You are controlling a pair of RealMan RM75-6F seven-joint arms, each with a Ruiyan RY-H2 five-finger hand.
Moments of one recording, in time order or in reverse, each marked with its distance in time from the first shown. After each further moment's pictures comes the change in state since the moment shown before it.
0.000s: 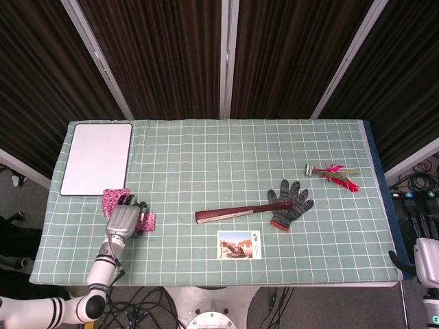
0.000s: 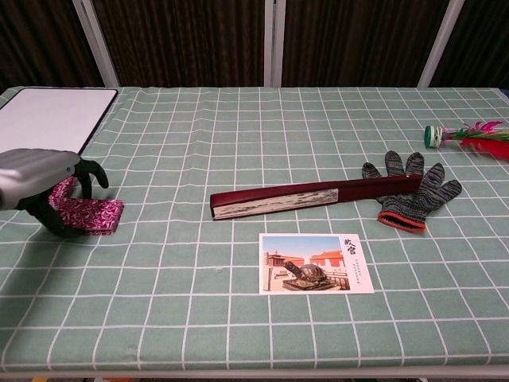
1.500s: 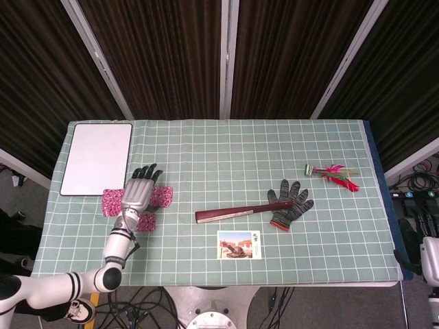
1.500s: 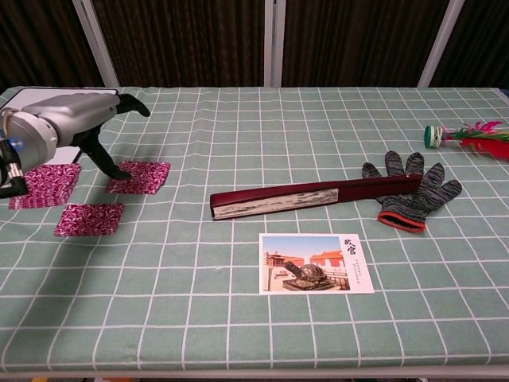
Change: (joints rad) left arm -0.152 -0.043 -0.143 0.120 -0.048 -0.074 -0.087; right arm 0.001 0.007 0.010 0.025 0.021 -0.016 0.050
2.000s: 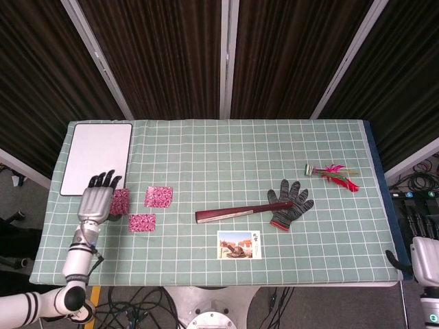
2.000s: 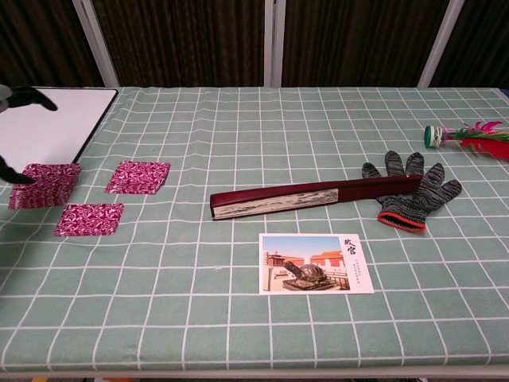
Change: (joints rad) left arm 0.176 0.255 0.114 -0.227 0.041 0.146 -0.025; right arm 0.006 -0.011 -0.011 -0.034 -0.028 0.006 -0.052
